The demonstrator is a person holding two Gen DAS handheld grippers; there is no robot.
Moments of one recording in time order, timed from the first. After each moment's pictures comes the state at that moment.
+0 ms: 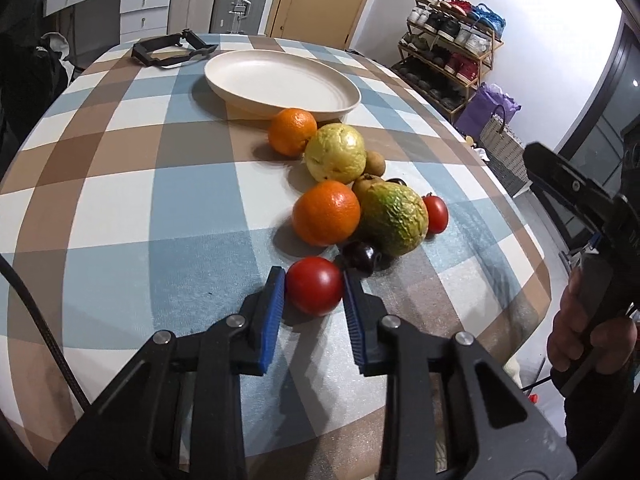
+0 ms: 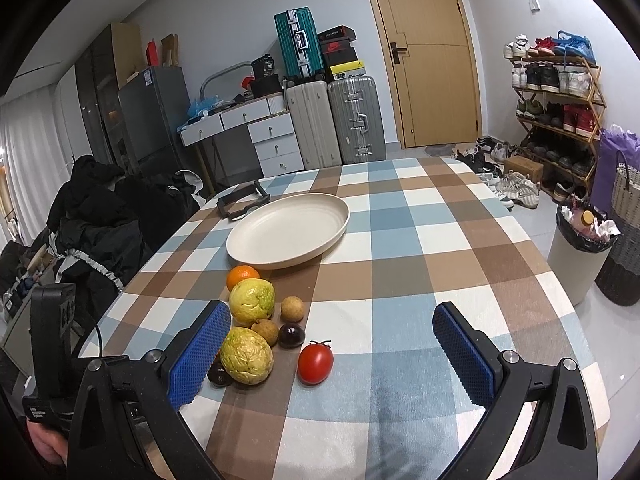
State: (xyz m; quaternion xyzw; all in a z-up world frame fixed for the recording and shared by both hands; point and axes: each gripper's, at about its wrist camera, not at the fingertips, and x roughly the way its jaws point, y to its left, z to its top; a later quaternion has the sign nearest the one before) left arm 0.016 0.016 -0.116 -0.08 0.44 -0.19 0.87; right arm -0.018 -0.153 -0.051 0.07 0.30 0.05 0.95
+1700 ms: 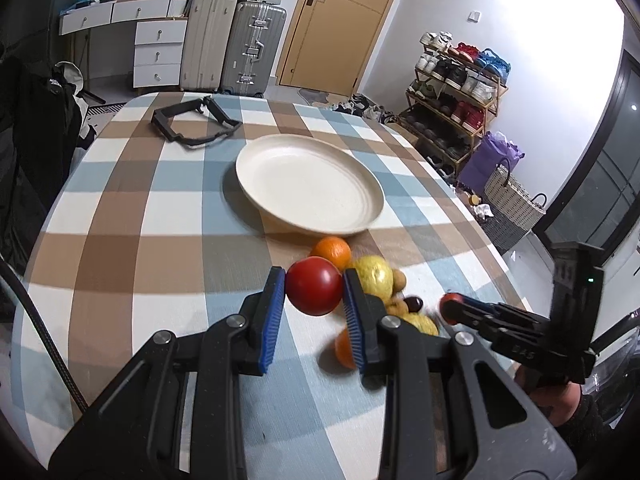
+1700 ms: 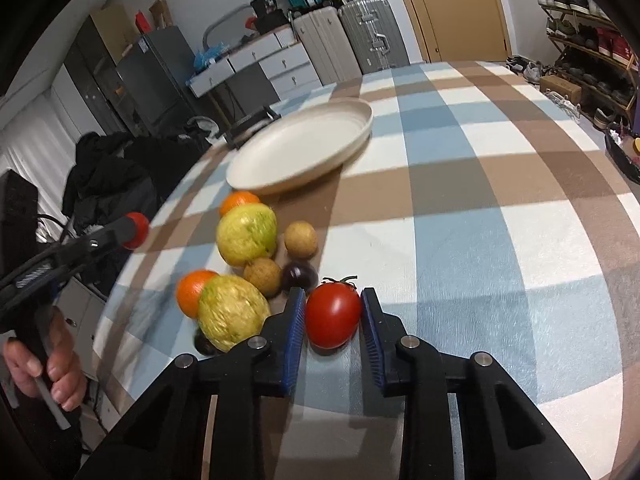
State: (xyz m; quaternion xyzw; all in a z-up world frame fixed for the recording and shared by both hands) left arm 0.071 0.057 -0.051 -0.10 0.37 -0.17 0.91; right arm 0.035 -0.151 -0.118 0.13 0.42 0.12 0.89
